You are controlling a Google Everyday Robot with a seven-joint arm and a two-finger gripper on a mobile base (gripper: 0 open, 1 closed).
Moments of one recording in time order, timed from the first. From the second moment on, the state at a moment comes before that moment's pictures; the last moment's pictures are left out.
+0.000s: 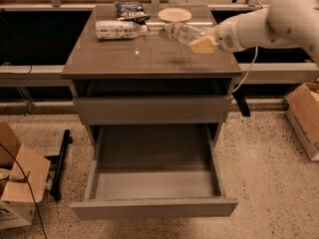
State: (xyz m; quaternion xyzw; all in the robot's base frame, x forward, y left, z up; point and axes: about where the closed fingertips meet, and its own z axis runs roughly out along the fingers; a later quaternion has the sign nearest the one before) arm 0.740 -0.131 0.911 -0.39 0.77 0.16 0.48
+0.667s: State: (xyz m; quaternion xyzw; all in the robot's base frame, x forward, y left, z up) arm 0.617 -0.124 0.907 -0.53 0.70 0.24 0.42
